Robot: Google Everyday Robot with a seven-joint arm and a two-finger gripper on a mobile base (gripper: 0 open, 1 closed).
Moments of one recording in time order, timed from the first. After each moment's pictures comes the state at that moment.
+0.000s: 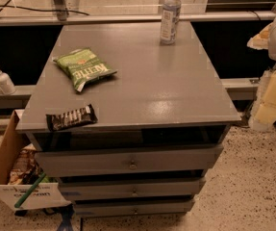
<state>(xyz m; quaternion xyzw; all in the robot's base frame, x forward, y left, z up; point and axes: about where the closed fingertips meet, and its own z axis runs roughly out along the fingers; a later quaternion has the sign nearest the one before) 0.438 -0.217 0.976 -0.60 0.78 -0.03 0.16</state>
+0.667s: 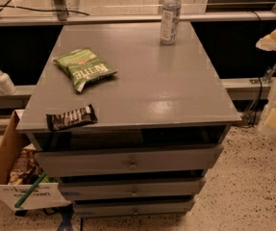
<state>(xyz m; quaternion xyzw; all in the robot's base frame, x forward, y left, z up) 0.425 -0.220 0.982 -0.60 0.78 -0.02 0.18</state>
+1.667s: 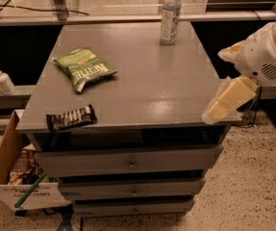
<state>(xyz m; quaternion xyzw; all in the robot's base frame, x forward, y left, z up) 0.480 -0.172 0.936 -0.54 0.78 0.09 0.29</state>
